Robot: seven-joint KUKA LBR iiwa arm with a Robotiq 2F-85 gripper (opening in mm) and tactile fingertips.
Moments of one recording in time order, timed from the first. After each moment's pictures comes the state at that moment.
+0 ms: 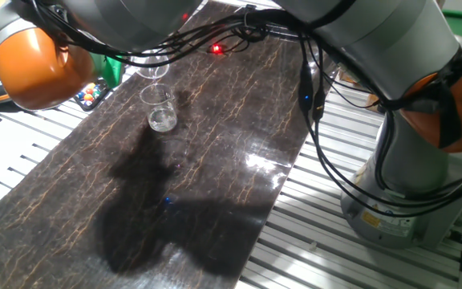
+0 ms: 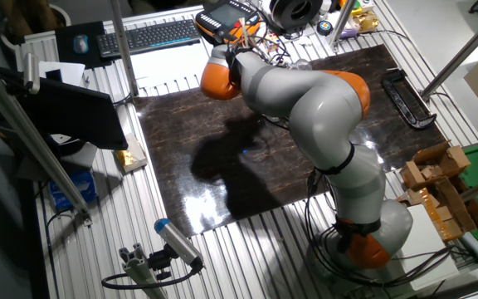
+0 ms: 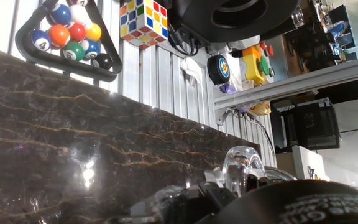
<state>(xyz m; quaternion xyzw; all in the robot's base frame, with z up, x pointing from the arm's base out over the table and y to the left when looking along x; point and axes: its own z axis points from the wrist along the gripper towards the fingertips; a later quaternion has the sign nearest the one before) 0.692 -0.015 0.216 -0.07 0.87 -0.47 0.15</state>
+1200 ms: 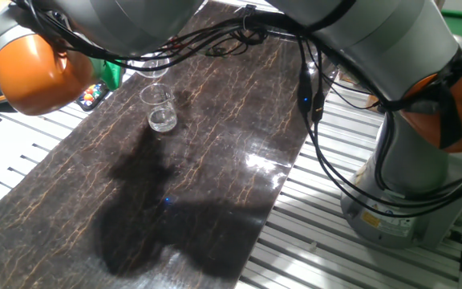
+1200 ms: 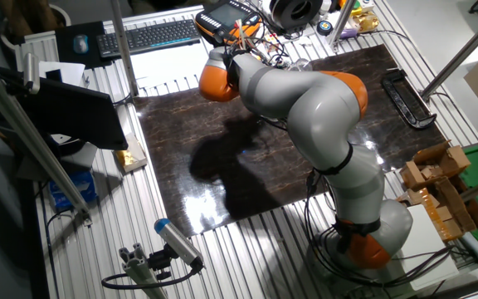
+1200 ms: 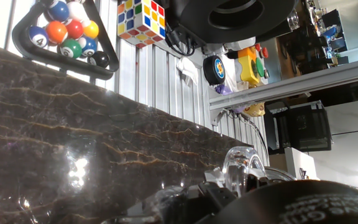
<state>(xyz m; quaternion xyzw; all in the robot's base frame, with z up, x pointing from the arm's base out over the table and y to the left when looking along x) 0.690 -0.014 0.218 -0.07 0.86 -0.48 0.15</state>
